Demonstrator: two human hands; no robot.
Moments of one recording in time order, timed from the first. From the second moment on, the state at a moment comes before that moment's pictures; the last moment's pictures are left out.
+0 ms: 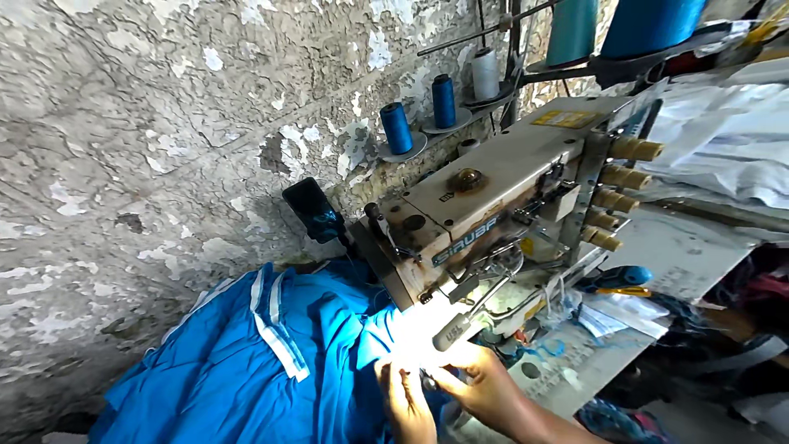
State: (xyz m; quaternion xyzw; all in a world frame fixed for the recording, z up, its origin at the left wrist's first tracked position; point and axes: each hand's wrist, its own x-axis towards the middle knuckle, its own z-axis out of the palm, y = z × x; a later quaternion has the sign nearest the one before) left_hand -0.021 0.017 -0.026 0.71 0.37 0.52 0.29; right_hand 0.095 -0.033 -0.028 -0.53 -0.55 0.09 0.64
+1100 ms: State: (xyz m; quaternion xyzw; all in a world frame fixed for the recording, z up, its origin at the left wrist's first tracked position) left_hand -0.020 0.011 -0.020 0.78 0.35 0.47 0.22; right_hand 0.097 -0.034 -0.022 -0.55 -0.60 -0.01 0.59
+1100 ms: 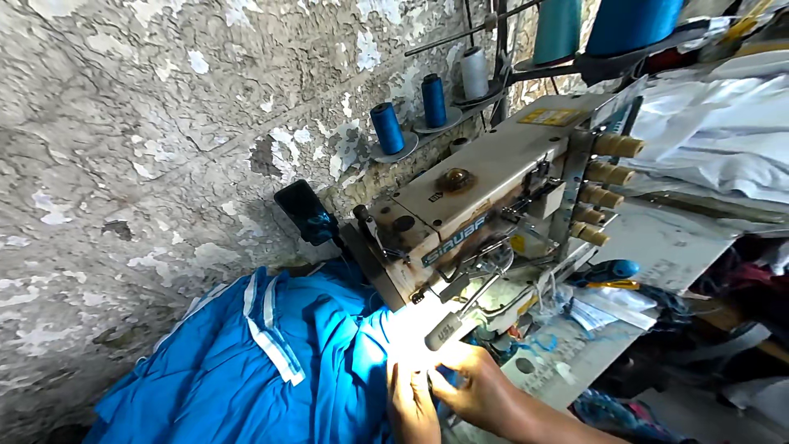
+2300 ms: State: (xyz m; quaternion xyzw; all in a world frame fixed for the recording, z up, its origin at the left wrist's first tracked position) left_hand -0.010 -0.003 -0.015 0.76 0.41 0.42 0.28; right_hand 0.091 -0.042 0.002 -0.36 -0.04 0.65 0.67
